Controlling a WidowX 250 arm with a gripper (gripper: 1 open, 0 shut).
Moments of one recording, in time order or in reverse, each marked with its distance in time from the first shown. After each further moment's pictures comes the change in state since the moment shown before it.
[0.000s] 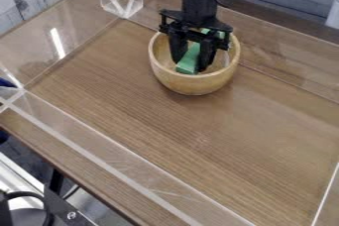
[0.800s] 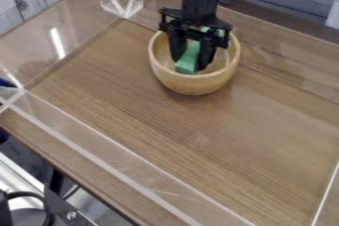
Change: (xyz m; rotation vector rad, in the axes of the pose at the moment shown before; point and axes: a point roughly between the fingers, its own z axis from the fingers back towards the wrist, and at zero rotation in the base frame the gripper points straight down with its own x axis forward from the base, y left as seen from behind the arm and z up) arm -0.002 0.000 0.002 0.000 0.017 0.002
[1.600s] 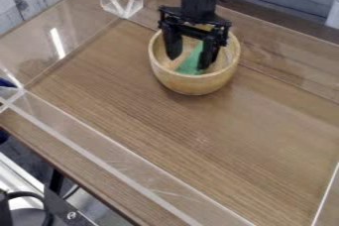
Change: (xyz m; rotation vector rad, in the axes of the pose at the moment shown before) arm -0.002 0.006 0.003 -0.015 0.027 0.021
